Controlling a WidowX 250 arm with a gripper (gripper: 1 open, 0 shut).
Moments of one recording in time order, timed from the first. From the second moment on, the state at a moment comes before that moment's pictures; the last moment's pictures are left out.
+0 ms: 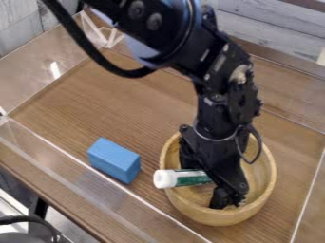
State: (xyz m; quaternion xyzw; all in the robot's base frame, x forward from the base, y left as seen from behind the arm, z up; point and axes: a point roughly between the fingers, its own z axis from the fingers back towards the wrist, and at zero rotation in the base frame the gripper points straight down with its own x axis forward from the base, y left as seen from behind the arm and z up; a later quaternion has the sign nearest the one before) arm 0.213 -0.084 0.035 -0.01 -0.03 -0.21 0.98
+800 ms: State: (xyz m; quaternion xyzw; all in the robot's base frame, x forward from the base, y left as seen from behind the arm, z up) arm 0.213 -0.083 0.027 -0.02 -0.03 -0.21 0.98
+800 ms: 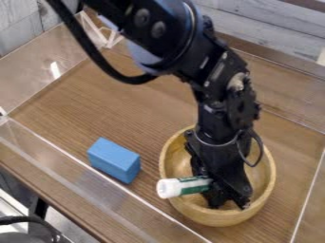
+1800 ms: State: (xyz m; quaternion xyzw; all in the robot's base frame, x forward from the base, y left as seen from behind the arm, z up) arm 0.209 -0.071 0.037 -0.01 0.00 -0.22 0.98
